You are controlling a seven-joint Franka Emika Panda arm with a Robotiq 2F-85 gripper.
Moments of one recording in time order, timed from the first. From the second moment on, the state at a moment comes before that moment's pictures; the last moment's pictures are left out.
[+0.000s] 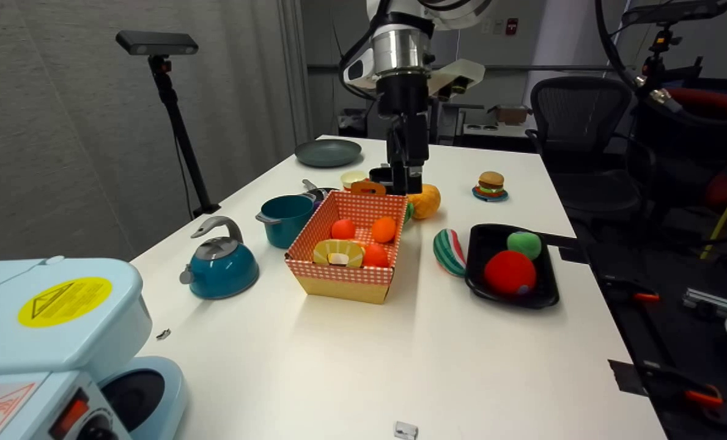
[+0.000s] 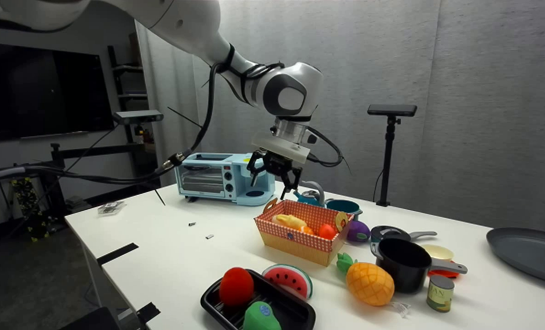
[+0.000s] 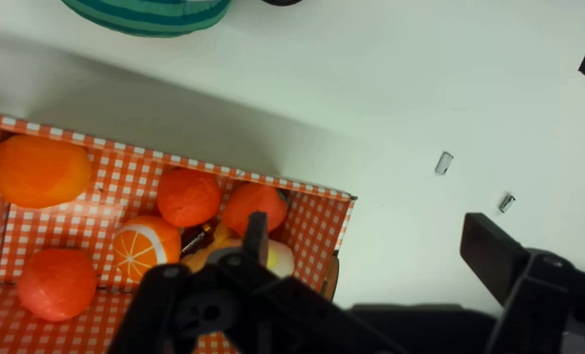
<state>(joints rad) -0.06 0.31 0.03 -1.80 0.32 1.92 -0.63</state>
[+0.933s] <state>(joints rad) -0.06 0.40 0.03 -1.79 0.31 2.16 -0.63</state>
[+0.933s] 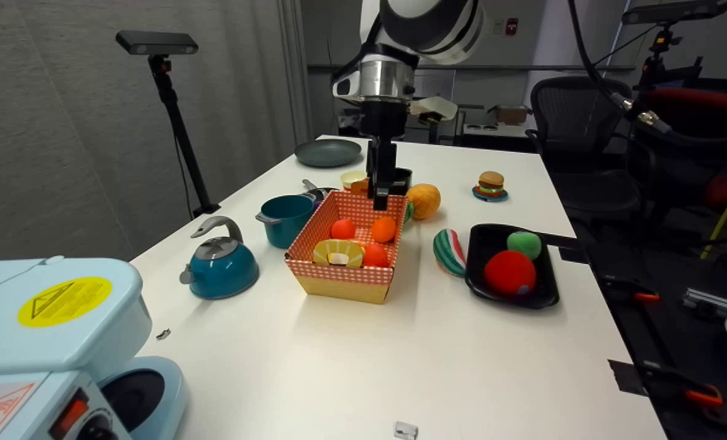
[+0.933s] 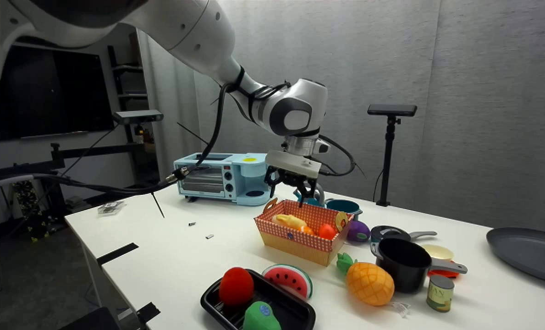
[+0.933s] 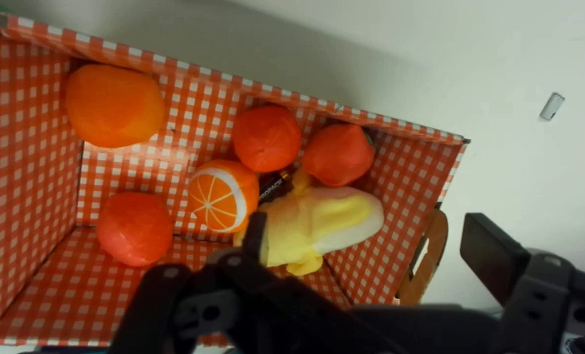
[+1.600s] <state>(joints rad) -0.06 0.62 0.06 -1.65 0.23 2.22 -0.63</state>
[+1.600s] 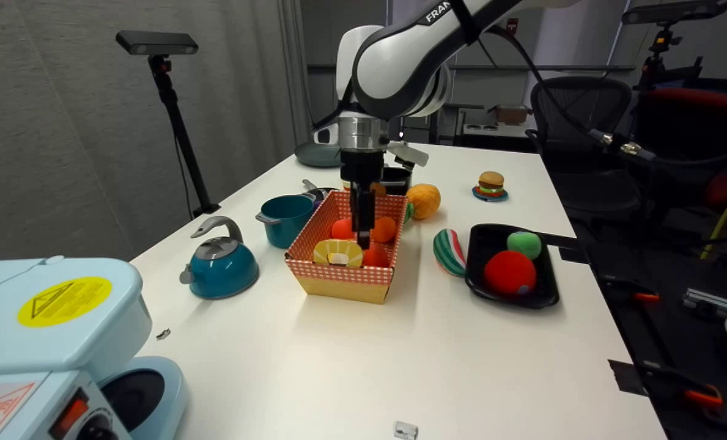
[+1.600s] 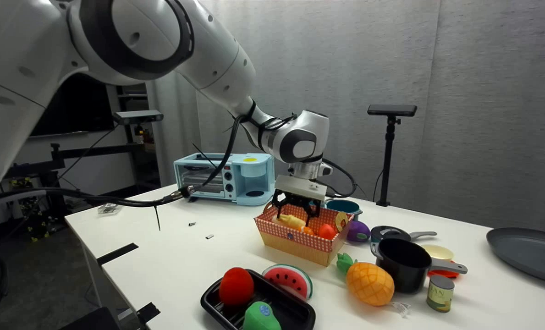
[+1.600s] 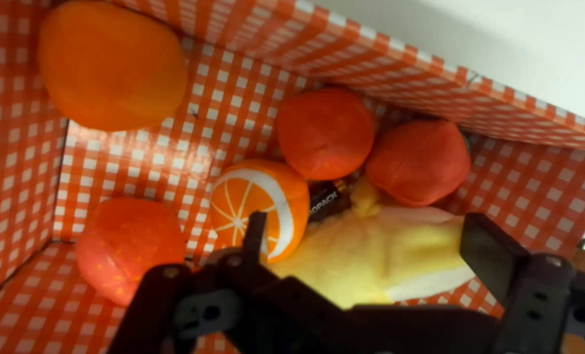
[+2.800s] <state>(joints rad) -0.07 0.80 0.10 -1.39 0.19 2.22 -0.62</state>
